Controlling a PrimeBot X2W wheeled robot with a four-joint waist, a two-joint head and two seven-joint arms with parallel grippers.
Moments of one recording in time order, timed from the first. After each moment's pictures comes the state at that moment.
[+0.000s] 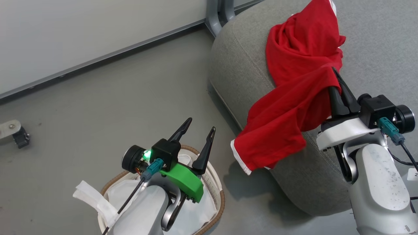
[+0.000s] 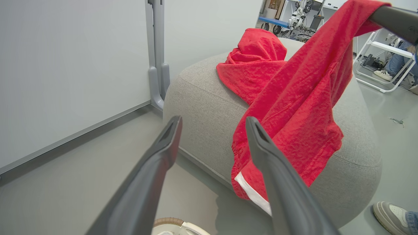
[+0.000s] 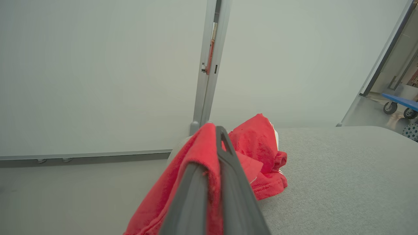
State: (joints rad) left arm -0.43 0.08 -0.62 0.47 -0.37 -0.09 -0.26; right arm -0.44 -0.05 -0.04 0.29 -0.01 0.13 -0.26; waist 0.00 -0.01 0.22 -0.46
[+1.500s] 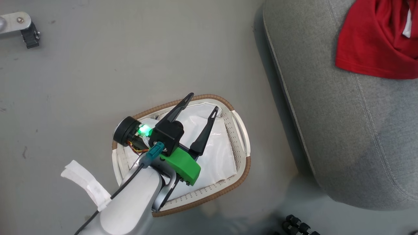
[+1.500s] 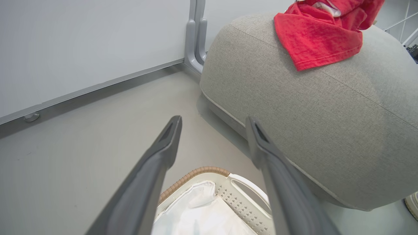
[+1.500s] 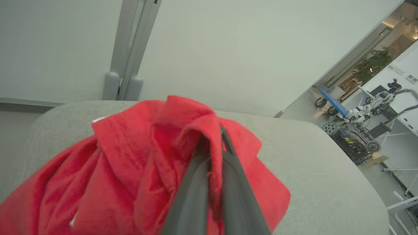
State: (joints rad) left arm -0.52 0.18 -0.69 0.30 -0.32 -0.06 -0.18; right arm -0.93 -0.42 -0.37 0.78 -0.19 0.13 -0.26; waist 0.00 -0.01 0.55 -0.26
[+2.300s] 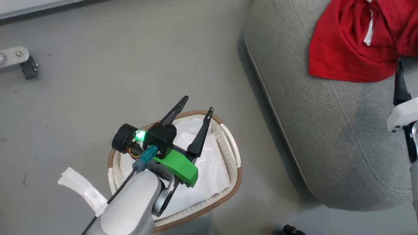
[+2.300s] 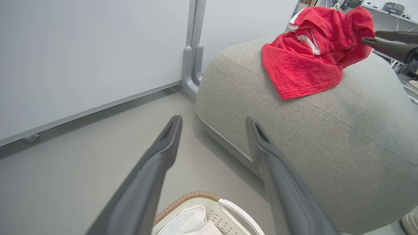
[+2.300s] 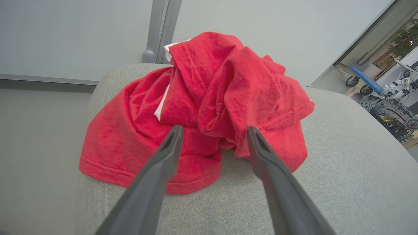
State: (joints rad) left arm -0.49 0.17 -0.68 0.33 -0.38 -0.04 -0.22; right arm -0.60 -0.26 -0.28 0.60 -0.09 0.13 -0.26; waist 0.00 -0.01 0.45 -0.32
